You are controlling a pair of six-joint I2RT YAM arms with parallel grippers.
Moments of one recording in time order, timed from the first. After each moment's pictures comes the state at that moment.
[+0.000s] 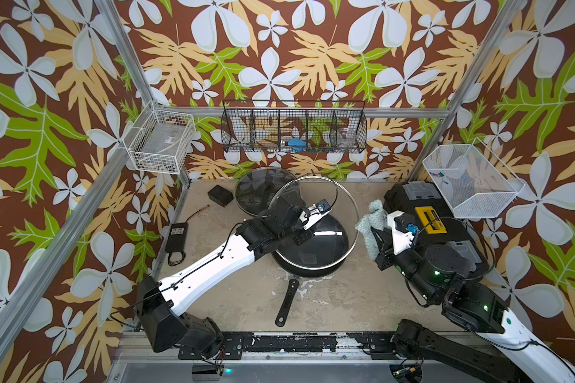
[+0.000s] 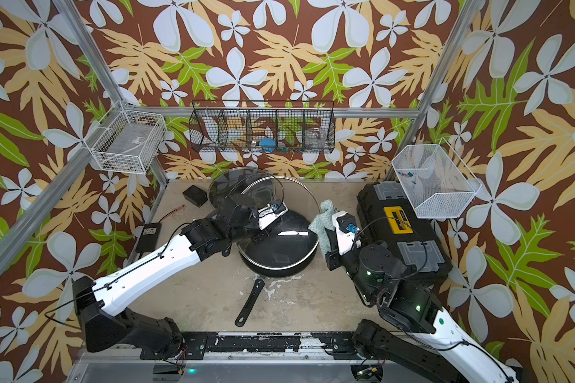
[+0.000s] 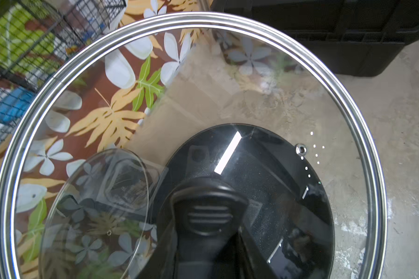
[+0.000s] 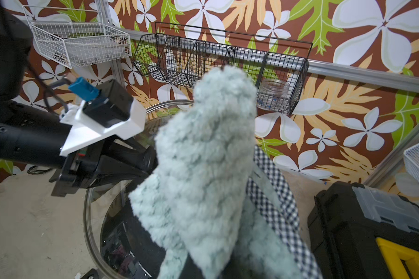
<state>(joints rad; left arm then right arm) -0.83 1.48 1.45 -0.57 -0.08 0.34 0.89 0.66 1.02 -0.56 0.49 0.02</state>
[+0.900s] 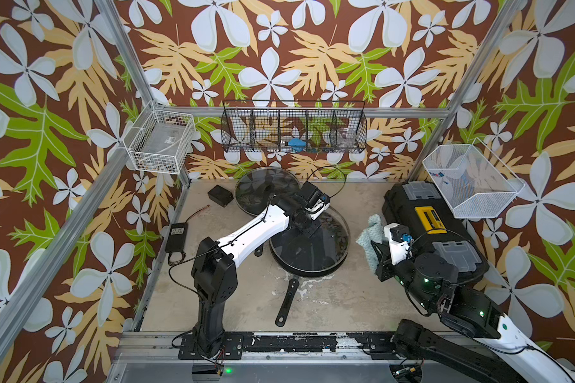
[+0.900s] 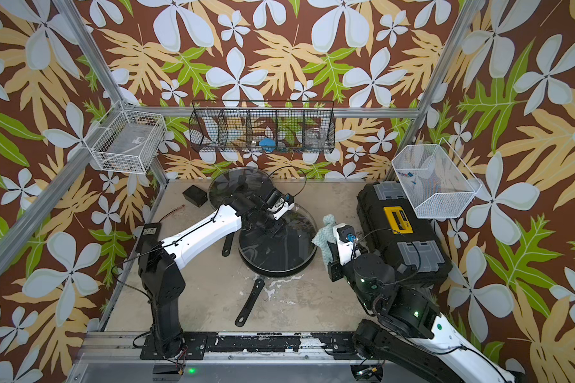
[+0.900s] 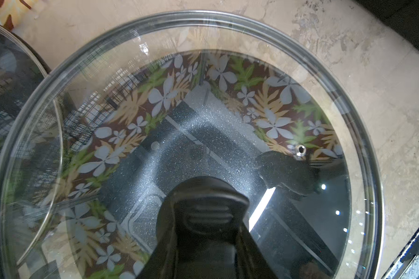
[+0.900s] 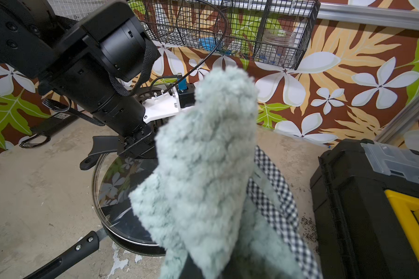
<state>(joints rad) -0.74 1.92 1.80 -0.92 0.04 0.08 0.89 0.60 0.93 -0.66 0.49 0.11</state>
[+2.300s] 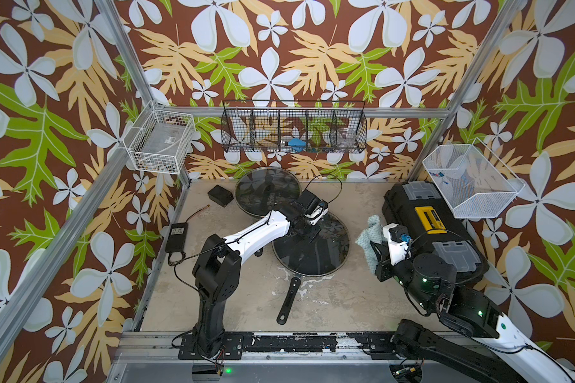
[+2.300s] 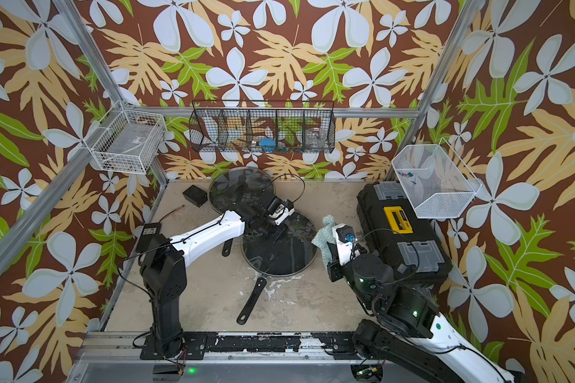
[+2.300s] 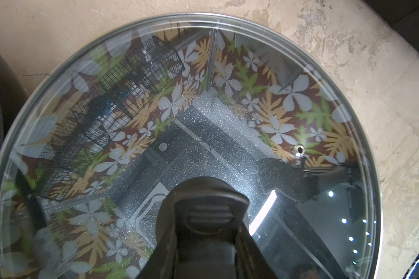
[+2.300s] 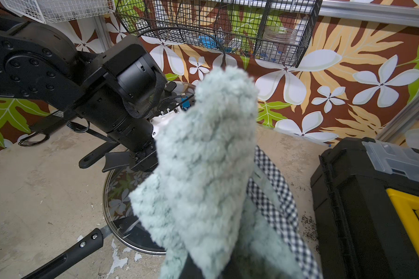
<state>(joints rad) -0.73 1.93 1.66 -0.74 0.09 0.03 0.89 0.60 0.92 -0.66 0.49 0.11</state>
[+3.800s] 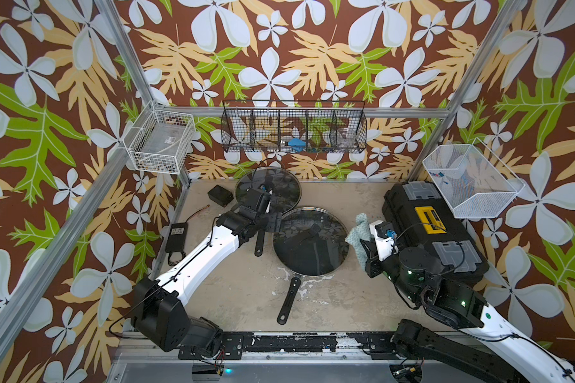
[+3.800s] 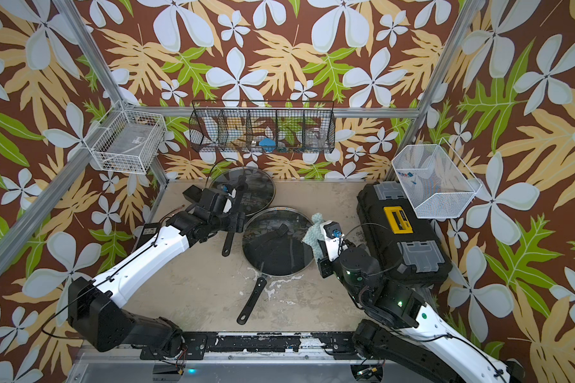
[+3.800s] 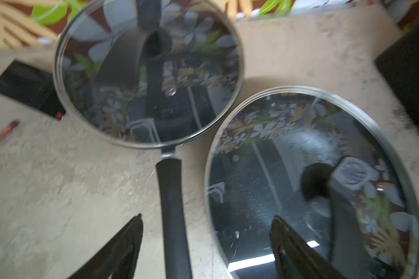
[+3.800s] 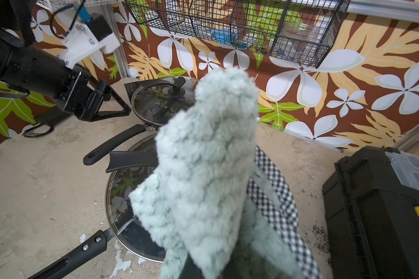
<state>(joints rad) -0.47 1.43 1.23 -0.63 -0.14 -0.27 0.89 0.70 0.92 -0.58 0.45 0.09</state>
